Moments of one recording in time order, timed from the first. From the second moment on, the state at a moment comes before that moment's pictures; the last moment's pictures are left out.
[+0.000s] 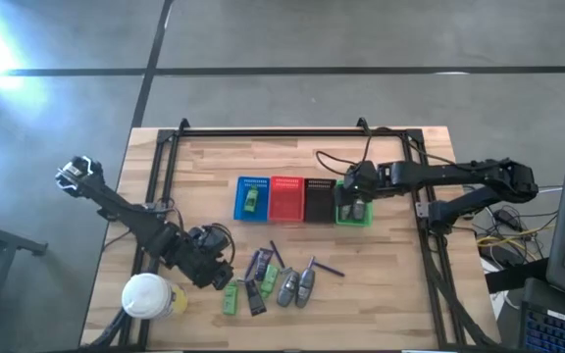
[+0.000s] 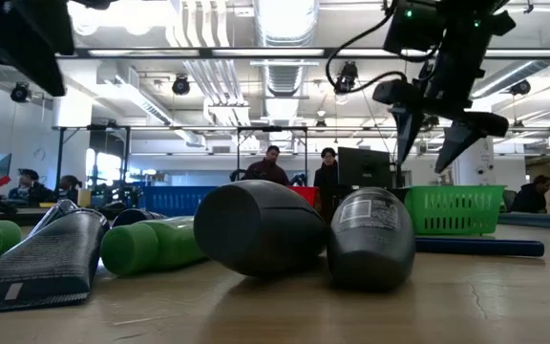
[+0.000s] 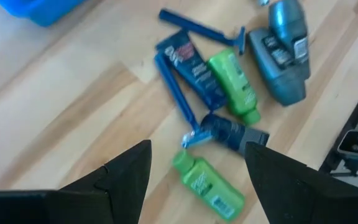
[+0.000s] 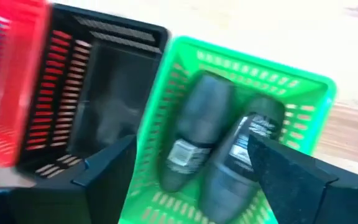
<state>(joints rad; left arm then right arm) -0.61 1.30 1.04 -0.84 -0.30 -1.35 -0.16 1.29 0.86 -0.77 0.21 1.19</state>
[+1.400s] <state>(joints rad) -0.66 1.75 1.03 -0.59 -0.06 -1.85 0.12 1.27 0.95 -0.92 0.28 1.18</state>
